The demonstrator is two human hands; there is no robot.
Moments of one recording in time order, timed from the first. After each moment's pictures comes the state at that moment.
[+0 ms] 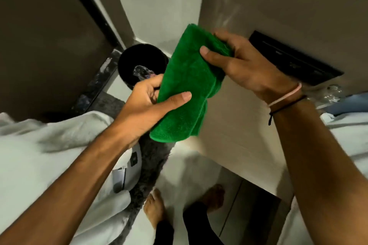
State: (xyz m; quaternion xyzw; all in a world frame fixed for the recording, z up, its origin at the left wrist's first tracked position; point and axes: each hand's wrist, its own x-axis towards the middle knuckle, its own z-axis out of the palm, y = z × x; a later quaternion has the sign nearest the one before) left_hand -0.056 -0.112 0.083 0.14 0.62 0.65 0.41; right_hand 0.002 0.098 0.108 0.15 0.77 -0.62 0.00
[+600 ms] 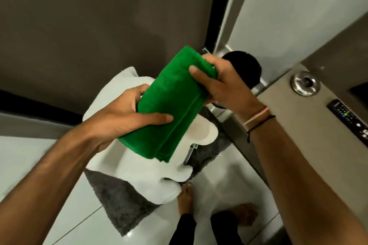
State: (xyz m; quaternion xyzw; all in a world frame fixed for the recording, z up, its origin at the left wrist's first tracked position) left_hand -0.085 -0.437 0.156 0.01 0.75 0.54 0.37; right_hand -0.092 -0.209 0.117 0.02 0.76 -0.64 0.09
